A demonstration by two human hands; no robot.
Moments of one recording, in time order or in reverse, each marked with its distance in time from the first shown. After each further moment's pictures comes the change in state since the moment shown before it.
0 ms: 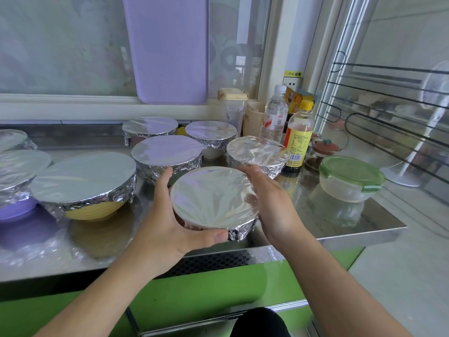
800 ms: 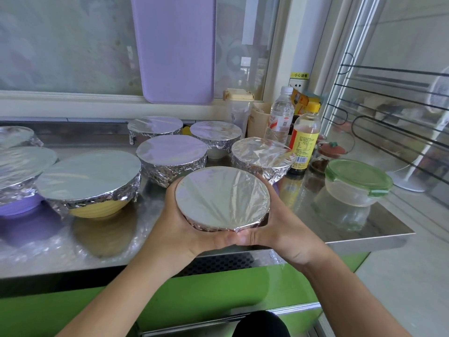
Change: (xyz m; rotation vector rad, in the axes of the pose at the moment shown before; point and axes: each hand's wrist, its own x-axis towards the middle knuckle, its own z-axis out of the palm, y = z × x) left_hand 0.005 -0.016 0.015 -0.056 0.027 0.082; right_hand -0.018 0.023 -0.025 -0.096 -0.388 -0.133
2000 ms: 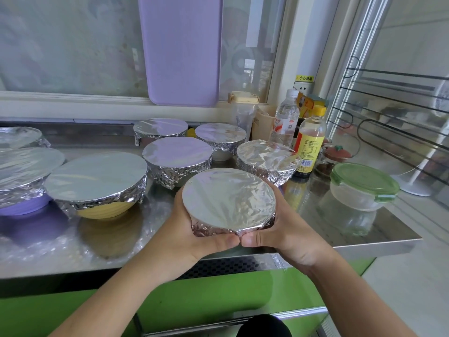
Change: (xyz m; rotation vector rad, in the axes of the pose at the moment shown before) left_hand -0.003 0.010 -0.013 0.122 -0.144 -0.047; right_hand 0.006 0.008 -0.001 0.060 -0.002 0.000
